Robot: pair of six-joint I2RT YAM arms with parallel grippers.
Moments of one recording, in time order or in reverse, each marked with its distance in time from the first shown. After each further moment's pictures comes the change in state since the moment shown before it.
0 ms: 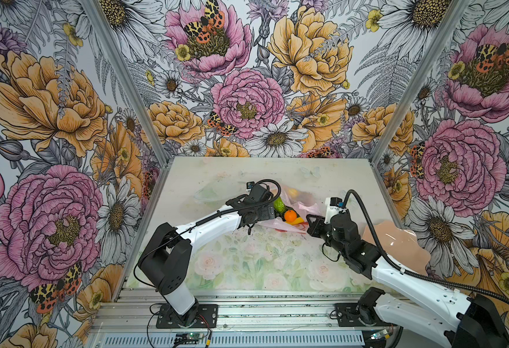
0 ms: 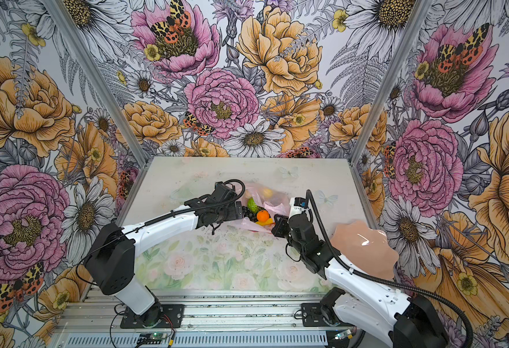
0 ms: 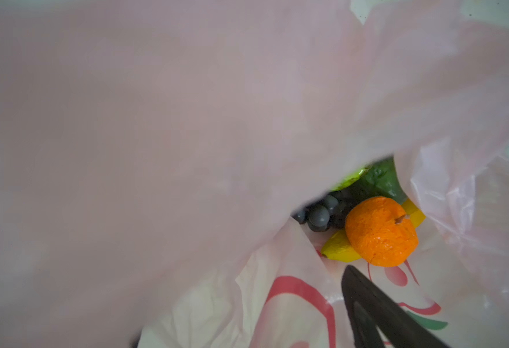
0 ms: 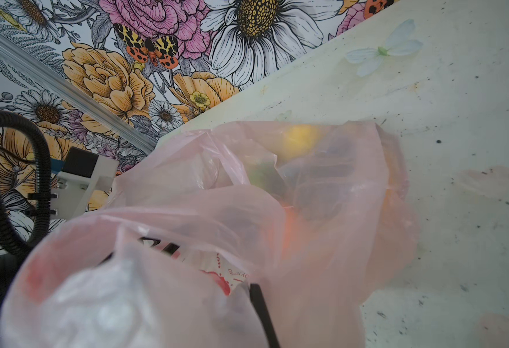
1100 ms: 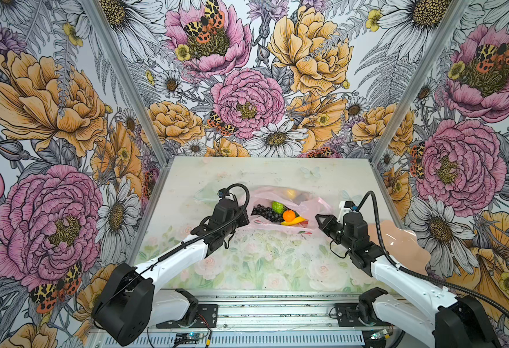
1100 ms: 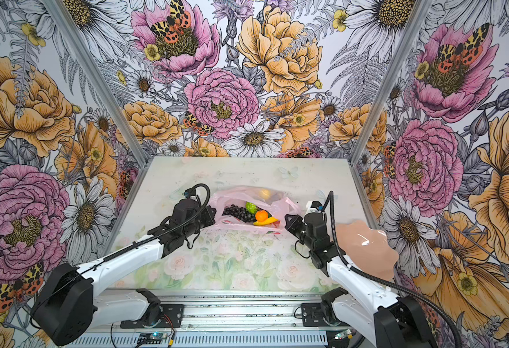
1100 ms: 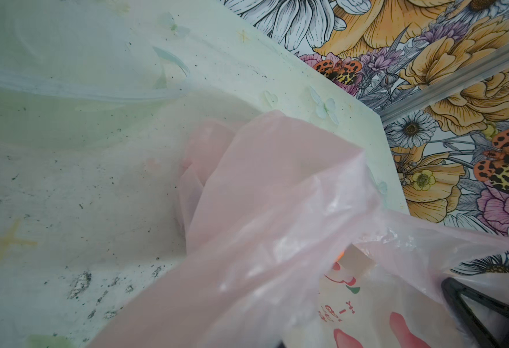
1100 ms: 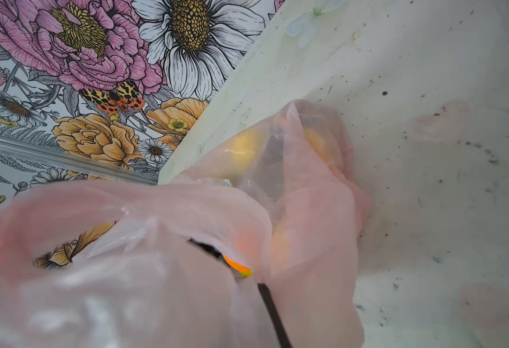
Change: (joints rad) left arm 0.129 -0.419 -0.510 0.494 0.146 -0.004; right arm -0.285 0.007 -0.117 0.104 -0.241 0.206
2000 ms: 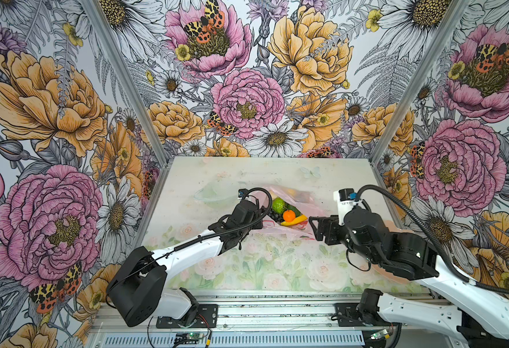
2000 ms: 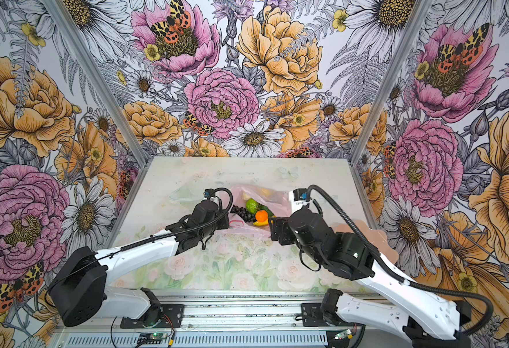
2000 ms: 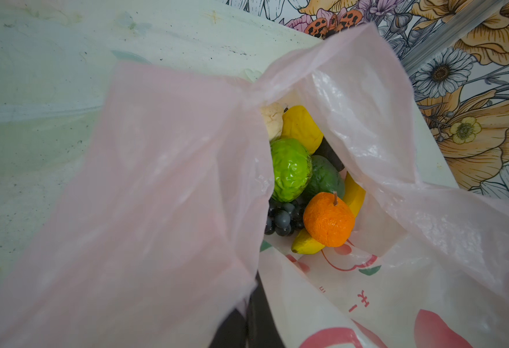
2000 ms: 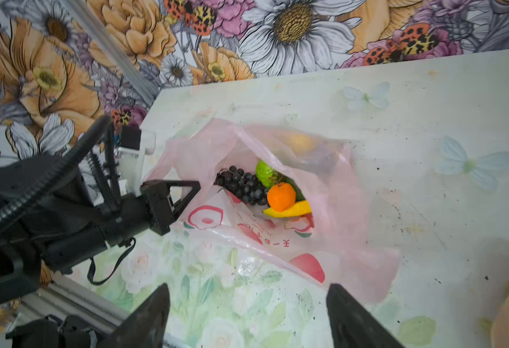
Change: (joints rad) left arm -0.154 0.130 0.108 -0.039 -0.160 0.107; right arm 0.673 -0.026 0.782 -1.043 0.532 -0.293
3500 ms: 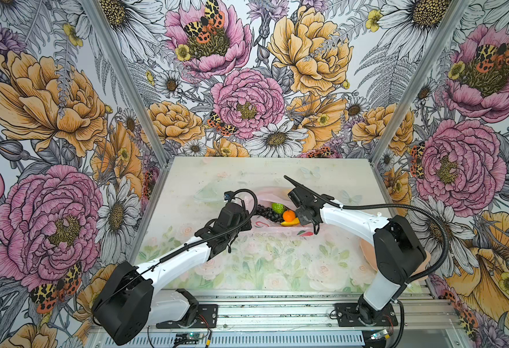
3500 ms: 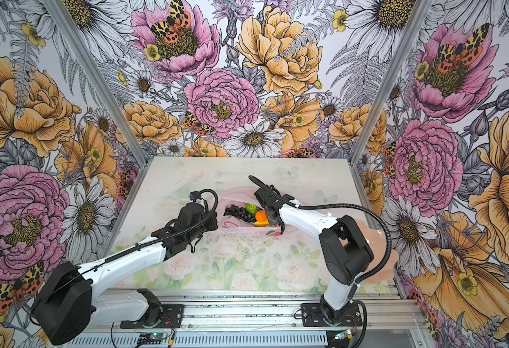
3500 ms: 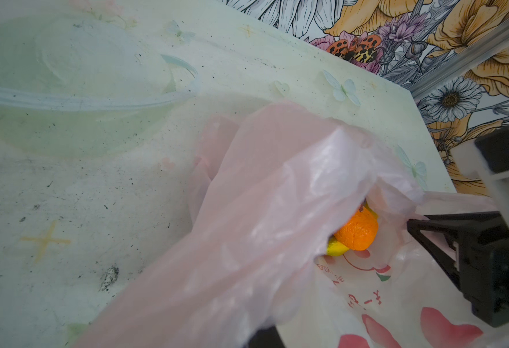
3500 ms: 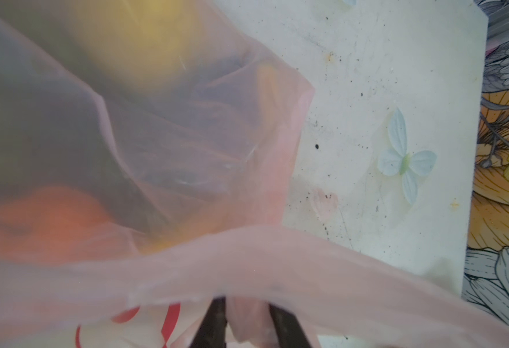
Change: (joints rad) left arm 0.107 -0.133 -0.109 -0.006 0.040 -0.015; right arm -0.447 0.776 0.012 0.224 0.027 -0.423
